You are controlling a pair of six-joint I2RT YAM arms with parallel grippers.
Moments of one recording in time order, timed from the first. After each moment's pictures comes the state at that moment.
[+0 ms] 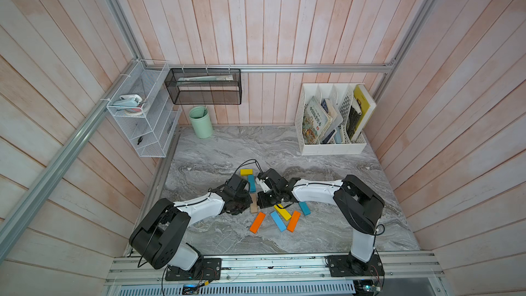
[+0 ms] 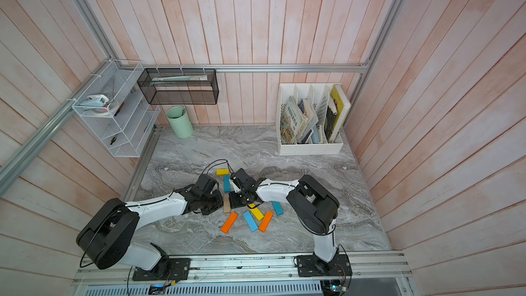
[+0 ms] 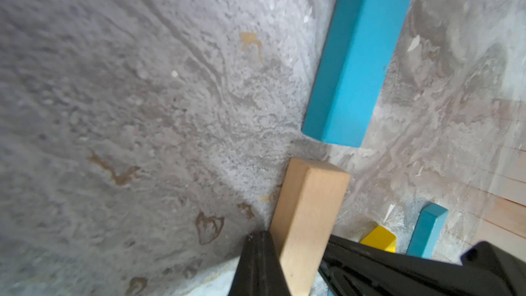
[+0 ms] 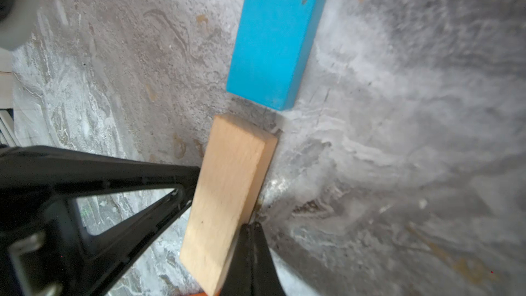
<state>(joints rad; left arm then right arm) -0.59 1.49 0.65 -0.23 0.16 -1.04 0.92 1.90 1.10 -0.22 -0.28 0.60</state>
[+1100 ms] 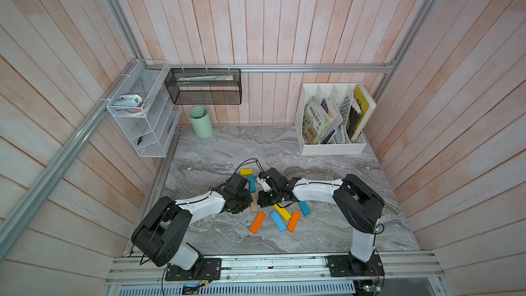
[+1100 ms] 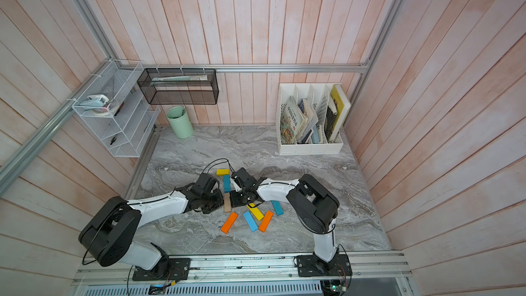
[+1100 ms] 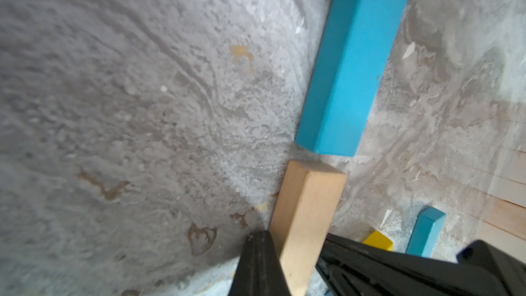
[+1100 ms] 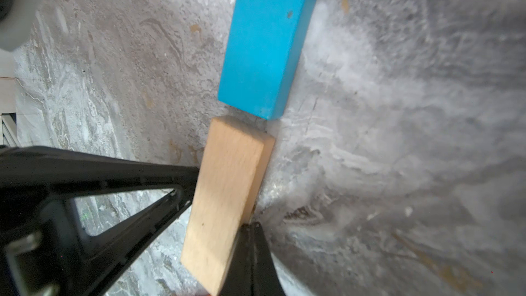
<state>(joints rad) -0.58 1.51 0.67 -0.23 0.16 -1.03 0.90 1.91 1.10 -0.21 -0.29 0.60</state>
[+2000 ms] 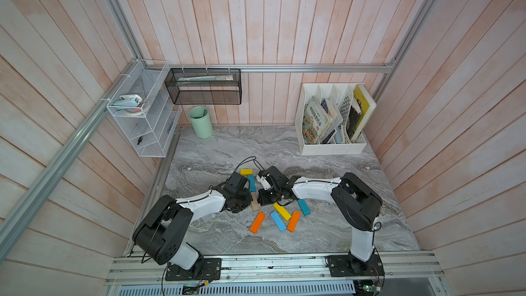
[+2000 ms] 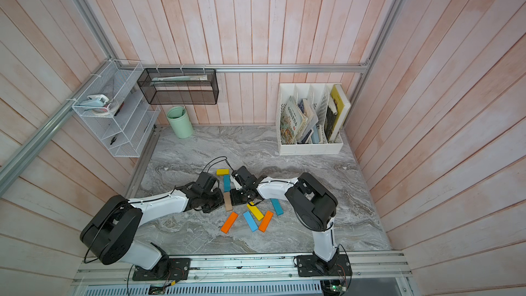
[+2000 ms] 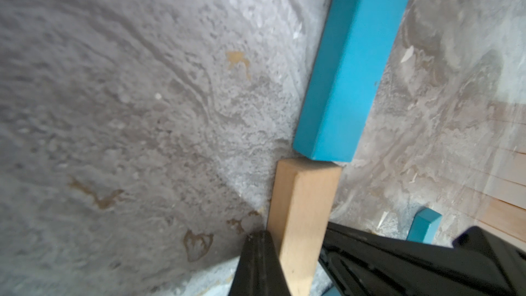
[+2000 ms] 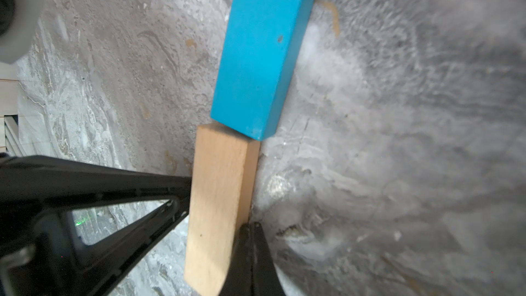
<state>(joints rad) -0.57 1.53 0.68 -0.23 0.18 -1.03 0.88 1.93 1.12 -0.20 -0.31 0.57</state>
